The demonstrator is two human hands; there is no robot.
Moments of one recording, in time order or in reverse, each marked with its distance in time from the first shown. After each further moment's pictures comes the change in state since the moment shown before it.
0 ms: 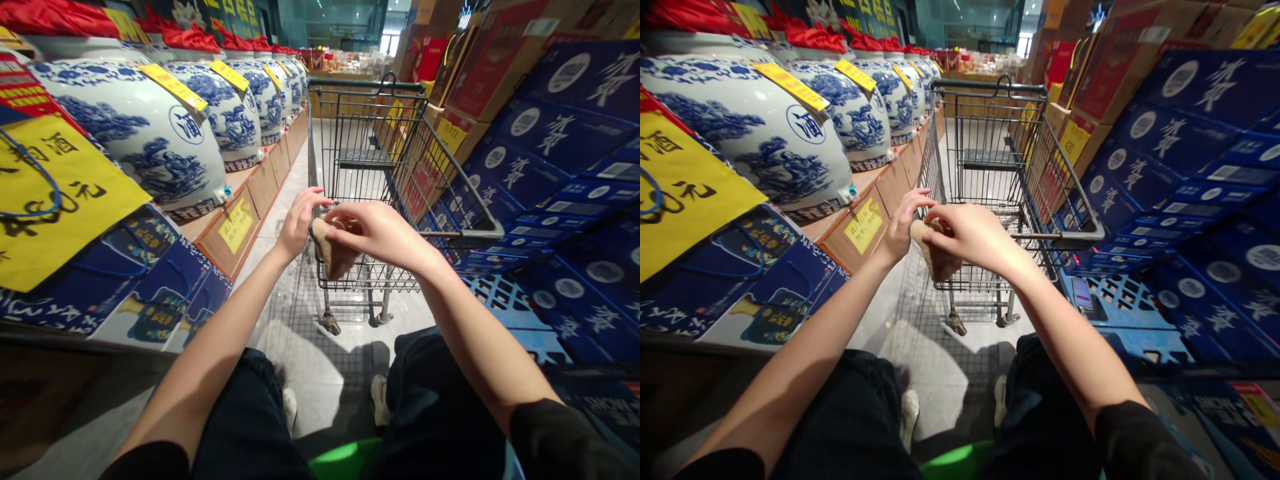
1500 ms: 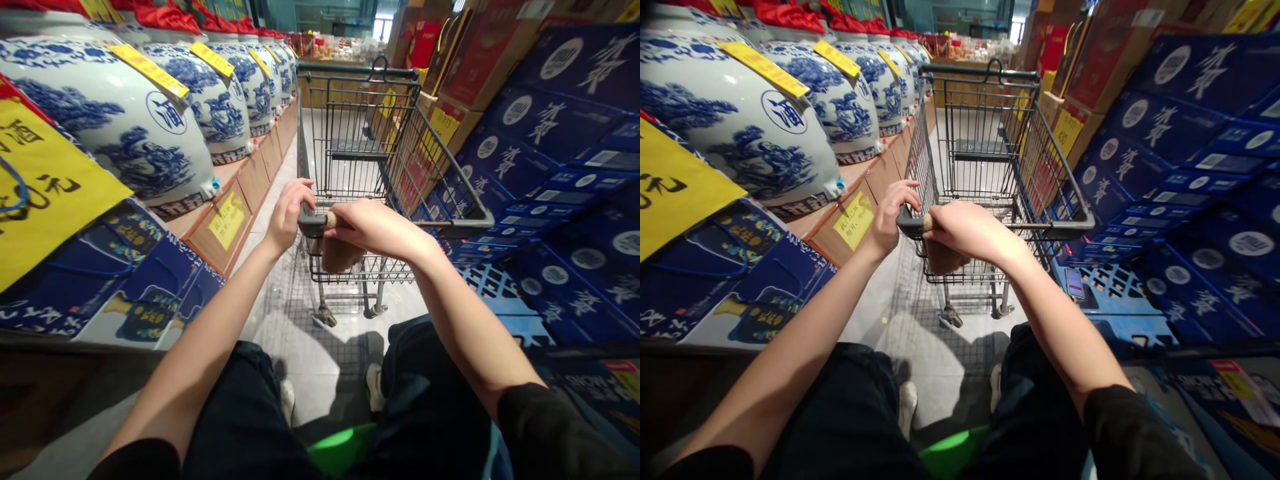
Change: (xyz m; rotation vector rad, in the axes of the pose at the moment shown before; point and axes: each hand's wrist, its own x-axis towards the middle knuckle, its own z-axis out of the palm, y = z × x) left_hand 0.005 0.002 -0.005 -0.008 0.013 0.074; right_hand -0.001 0.012 -0.009 -0.151 -0.160 0.069
